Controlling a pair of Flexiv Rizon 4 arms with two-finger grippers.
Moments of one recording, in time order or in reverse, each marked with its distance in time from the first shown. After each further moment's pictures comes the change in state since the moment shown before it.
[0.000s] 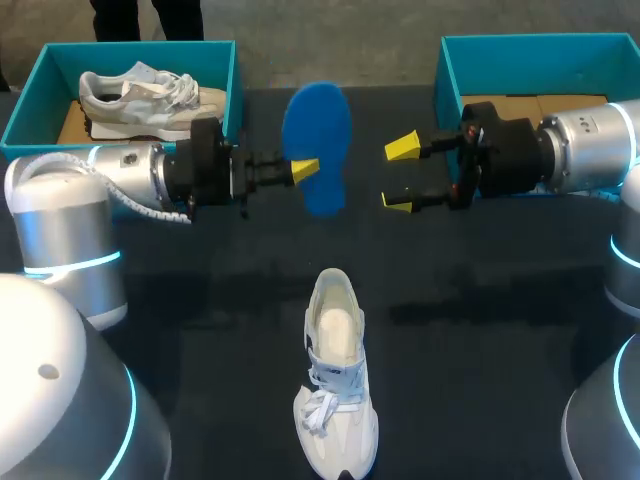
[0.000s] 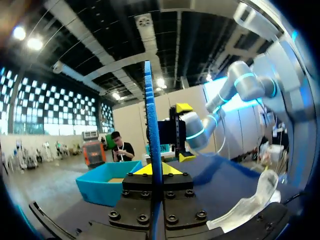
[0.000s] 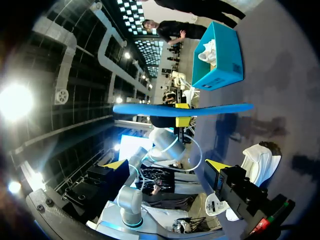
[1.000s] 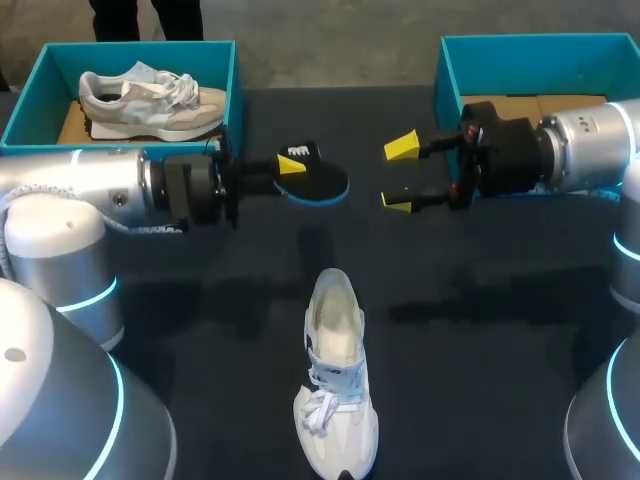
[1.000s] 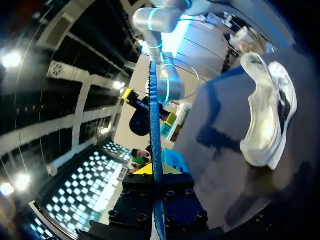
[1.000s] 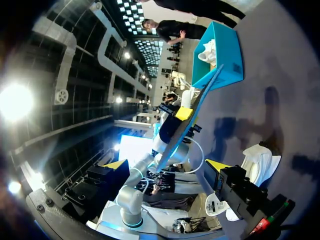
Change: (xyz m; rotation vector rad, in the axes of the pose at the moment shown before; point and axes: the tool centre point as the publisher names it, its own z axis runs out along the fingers) left arm -0.008 0.011 -0.023 -0.155 0.008 0.982; right arm 0.000 0.001 0.001 0.001 -0.002 0.001
